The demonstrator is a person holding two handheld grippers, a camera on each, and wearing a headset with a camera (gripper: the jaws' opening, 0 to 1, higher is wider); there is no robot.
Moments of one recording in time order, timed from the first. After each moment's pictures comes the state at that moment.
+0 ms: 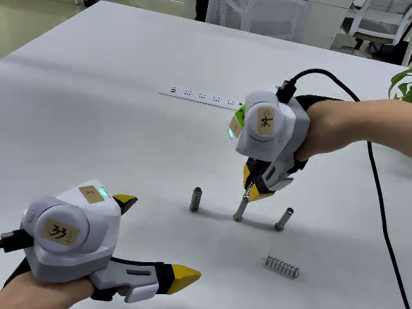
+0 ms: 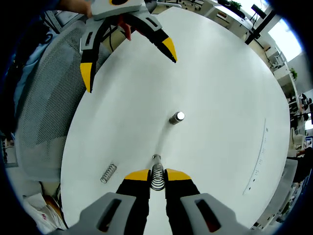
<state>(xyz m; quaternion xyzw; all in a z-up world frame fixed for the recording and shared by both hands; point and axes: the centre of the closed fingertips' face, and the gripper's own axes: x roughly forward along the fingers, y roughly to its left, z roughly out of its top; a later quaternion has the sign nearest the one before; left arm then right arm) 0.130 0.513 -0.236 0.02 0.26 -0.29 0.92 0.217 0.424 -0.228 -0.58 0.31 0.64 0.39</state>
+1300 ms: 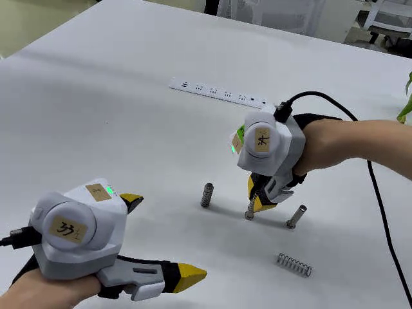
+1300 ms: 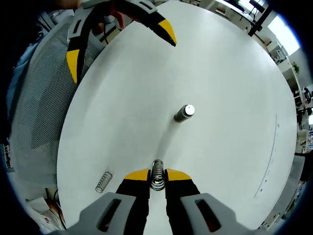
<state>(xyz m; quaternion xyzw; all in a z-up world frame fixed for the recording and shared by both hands) 0.126 0.521 -0.241 0.01 0.27 -0.29 0.92 0.215 0.425 -0.270 -0.57 0.33 0.64 0.38</state>
